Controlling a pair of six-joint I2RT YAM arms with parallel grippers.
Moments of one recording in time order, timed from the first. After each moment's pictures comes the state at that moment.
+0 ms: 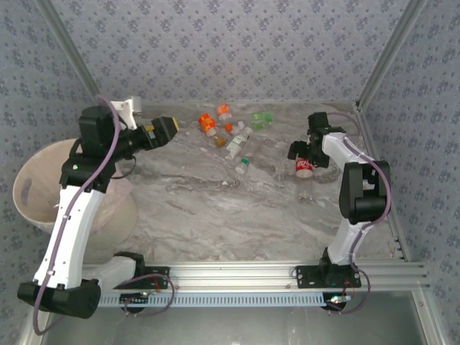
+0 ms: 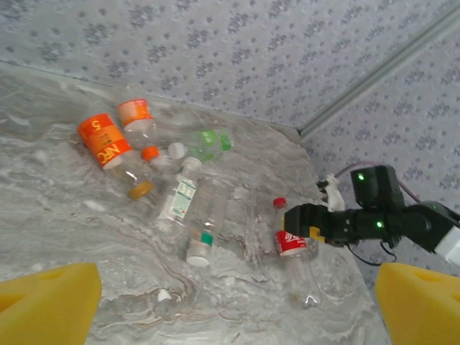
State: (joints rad) left arm -0.21 1.09 1.38 -0.68 0.43 -0.51; right arm 0.07 1.85 1.35 -0.73 -0.02 0.29
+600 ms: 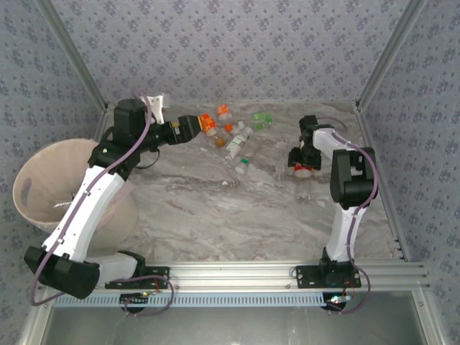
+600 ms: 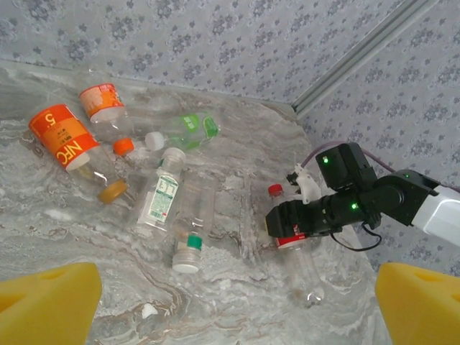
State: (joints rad) left arm -0.36 1.23 1.36 -0.55 0.36 -0.51; right arm 0.10 2.03 1.45 -0.83 0.03 0.23
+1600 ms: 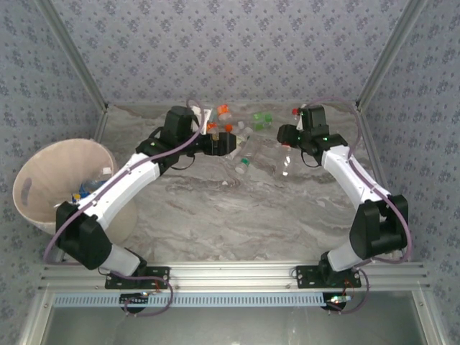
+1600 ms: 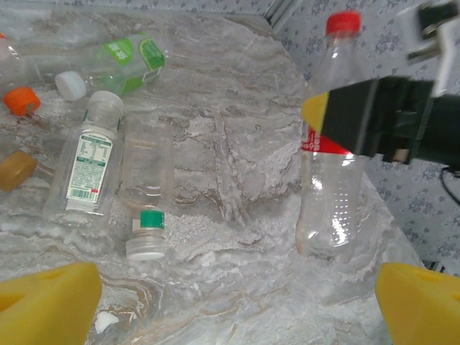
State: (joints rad) left arm -0.57 1.47 1.31 -0.37 0.36 -0.42; right arm 0.25 1.49 1.23 -0.42 -0.06 0.41
